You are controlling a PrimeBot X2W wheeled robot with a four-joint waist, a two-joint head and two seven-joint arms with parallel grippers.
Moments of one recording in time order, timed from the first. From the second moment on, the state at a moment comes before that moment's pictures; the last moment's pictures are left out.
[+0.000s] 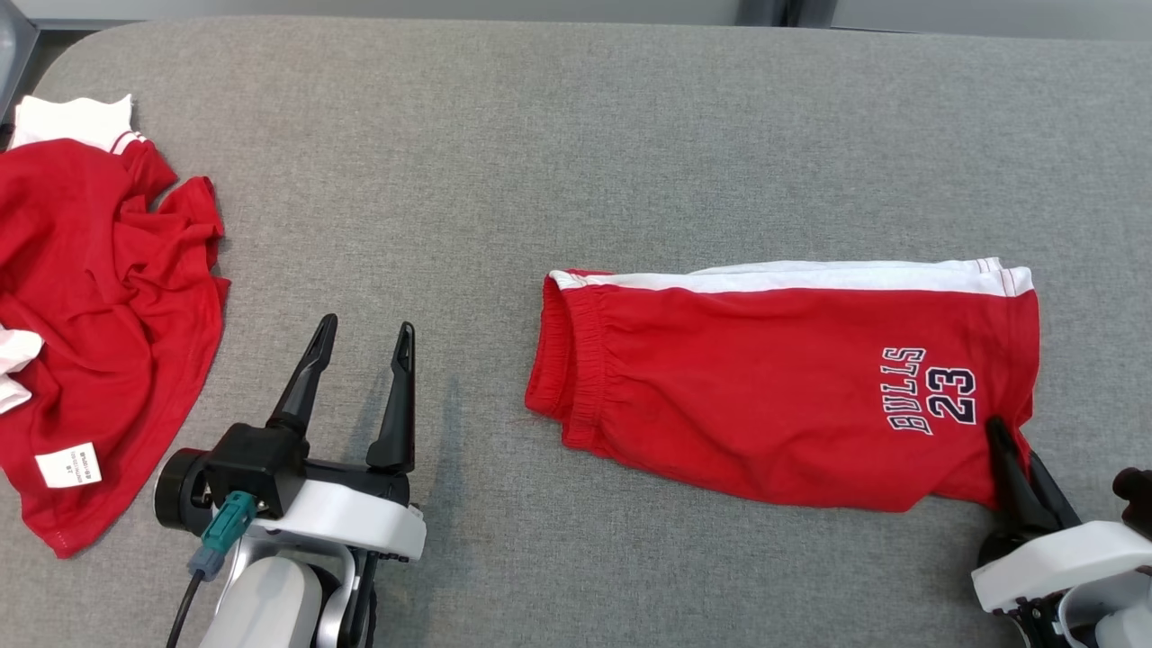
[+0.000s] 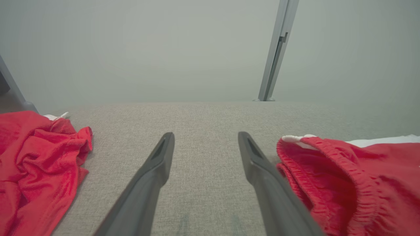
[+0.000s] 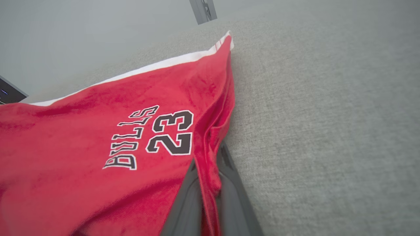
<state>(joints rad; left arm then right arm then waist) -0.20 0.13 -0.25 0.16 -0.28 0.08 -0.25 -0.14 -0.23 0.09 0.43 0.57 0.14 -0.23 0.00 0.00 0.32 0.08</state>
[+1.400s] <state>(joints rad) -0.20 0.11 -0.29 0.20 -0.30 0.09 -0.26 -0.43 -0.10 0.69 0.31 0.52 0.13 -0.07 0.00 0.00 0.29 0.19</state>
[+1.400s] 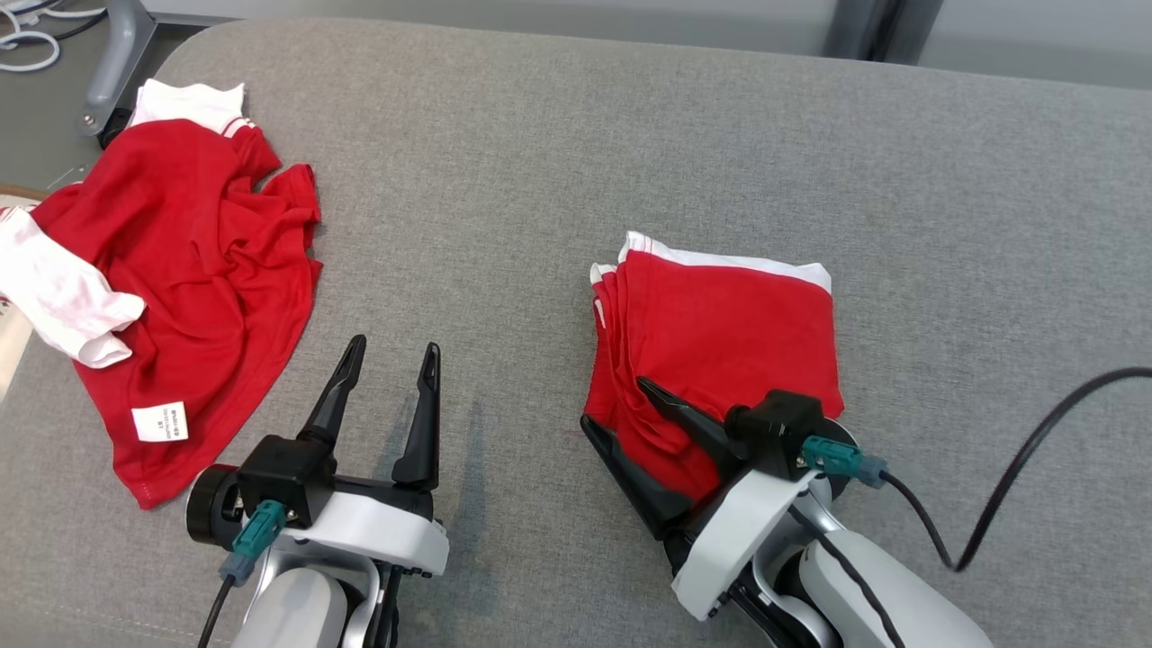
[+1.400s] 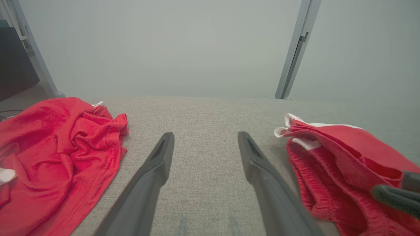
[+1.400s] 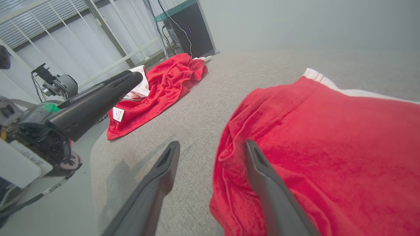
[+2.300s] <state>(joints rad) -0.12 0.19 -0.26 0.16 -0.30 0.13 -0.23 -0.15 -0.13 0.07 0.13 0.32 0.13 -0.13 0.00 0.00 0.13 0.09</state>
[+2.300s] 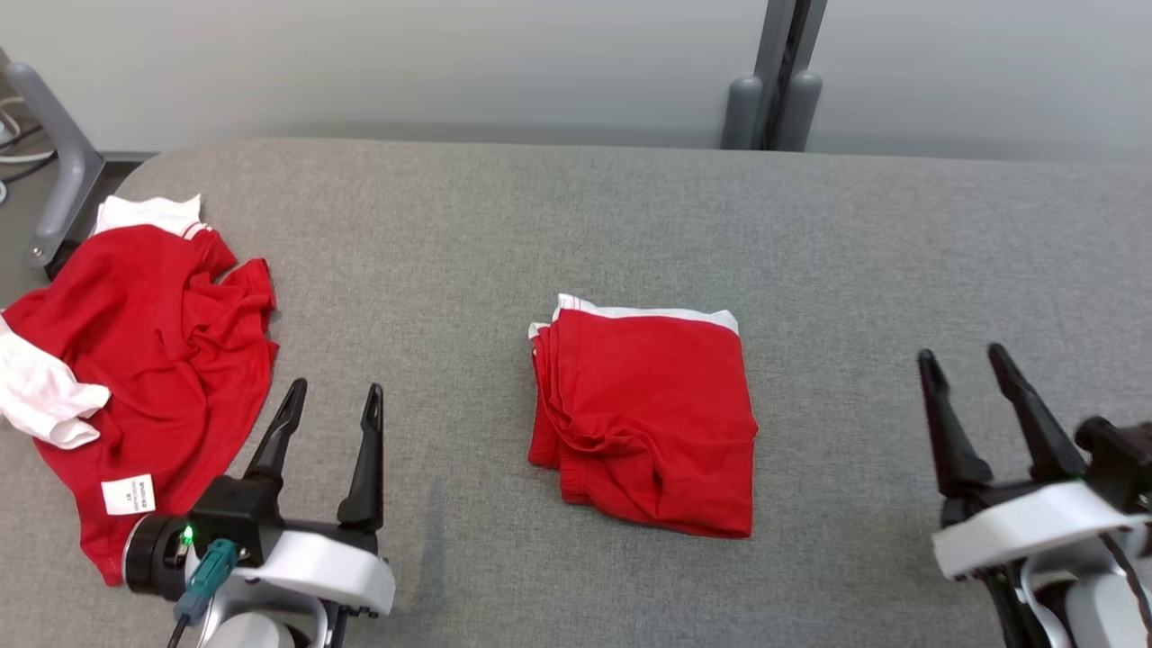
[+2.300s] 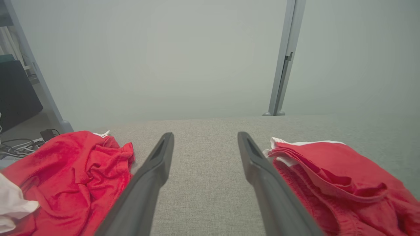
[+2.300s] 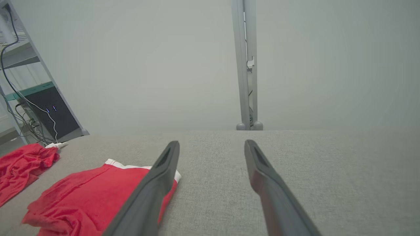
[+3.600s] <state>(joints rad) 0.11 0.27 -0.28 0.03 -0.32 0.18 -0.14 0.17 -0.06 -0.12 -0.08 0.23 0.13 0.01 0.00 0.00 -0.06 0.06</state>
